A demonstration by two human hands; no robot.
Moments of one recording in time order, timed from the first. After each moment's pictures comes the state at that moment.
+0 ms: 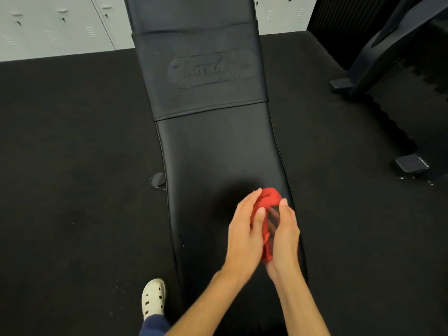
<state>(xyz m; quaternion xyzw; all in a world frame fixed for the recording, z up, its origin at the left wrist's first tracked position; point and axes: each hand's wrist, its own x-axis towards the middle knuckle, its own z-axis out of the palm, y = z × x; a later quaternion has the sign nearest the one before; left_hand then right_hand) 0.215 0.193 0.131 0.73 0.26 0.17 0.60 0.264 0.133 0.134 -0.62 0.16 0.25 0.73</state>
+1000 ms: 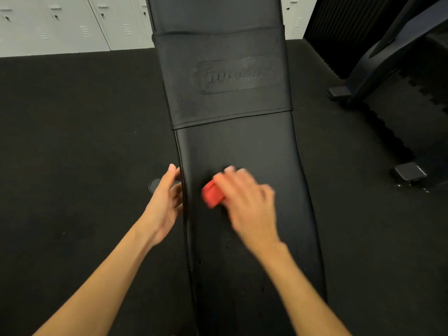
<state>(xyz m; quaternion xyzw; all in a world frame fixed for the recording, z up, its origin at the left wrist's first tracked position) 0.186 0.401 0.131 0.51 0.36 0.07 0.78 0.285 0.234 0.113 -0.83 -0.47 -0.20 0.22</state>
